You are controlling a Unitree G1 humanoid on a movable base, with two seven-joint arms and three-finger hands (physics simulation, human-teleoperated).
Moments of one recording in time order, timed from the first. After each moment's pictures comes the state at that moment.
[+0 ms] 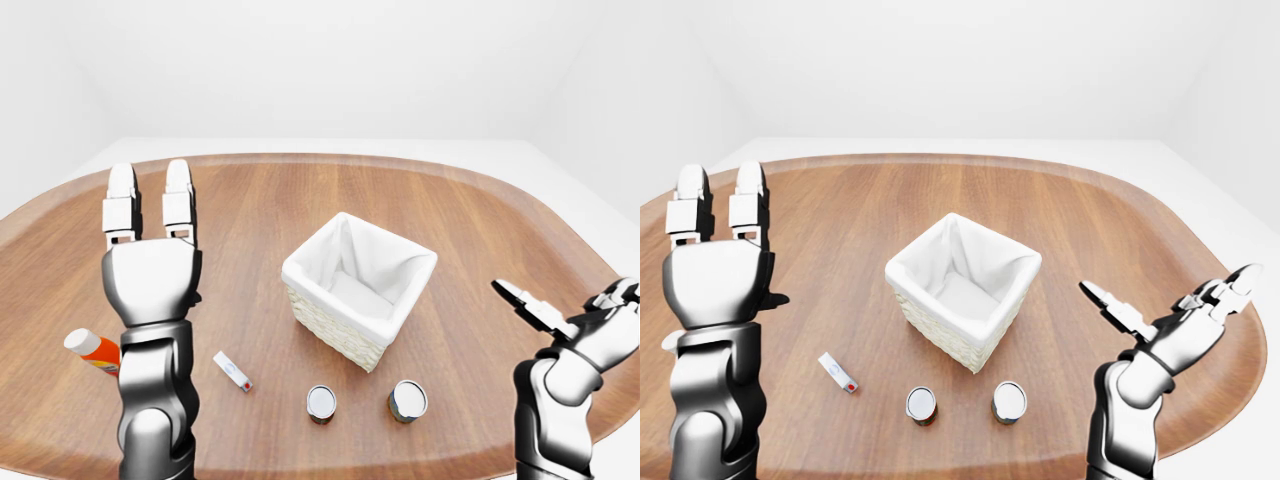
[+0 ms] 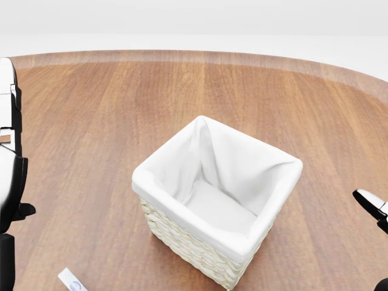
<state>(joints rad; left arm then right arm) -0.07 0.13 0.13 -0.53 1.52 0.09 -0.04 0.04 -0.06 -0.42 -0.25 0.07 -0.09 -0.52</state>
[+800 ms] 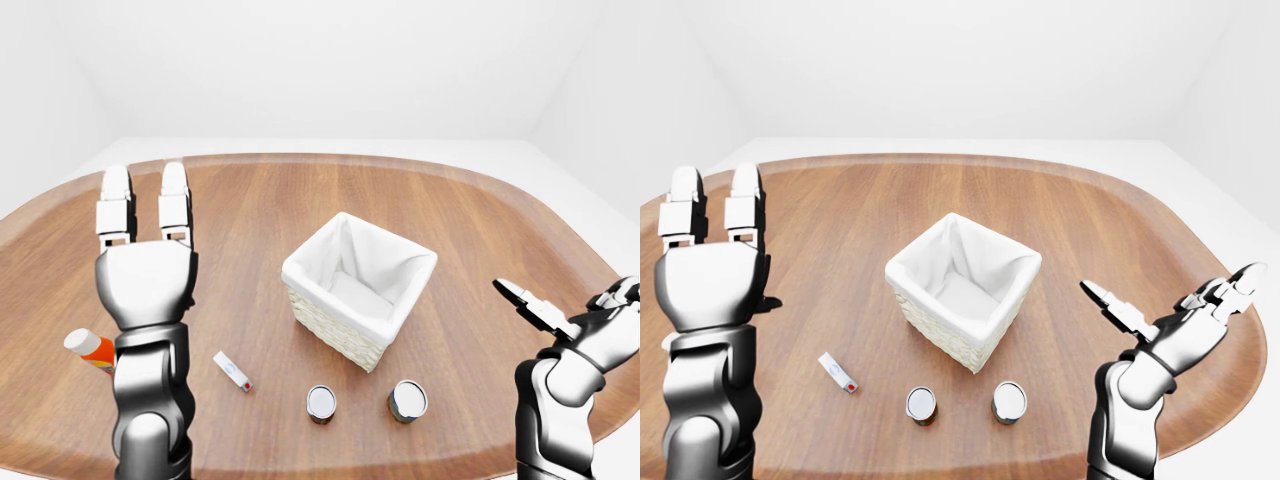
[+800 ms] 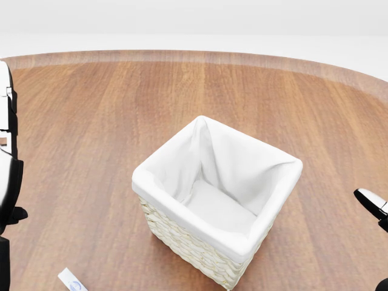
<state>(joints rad) -0.06 0.14 0.14 -0.55 1.57 0.09 -0.07 0.04 -0.06 -0.42 -0.26 0.06 -0.09 -0.52</state>
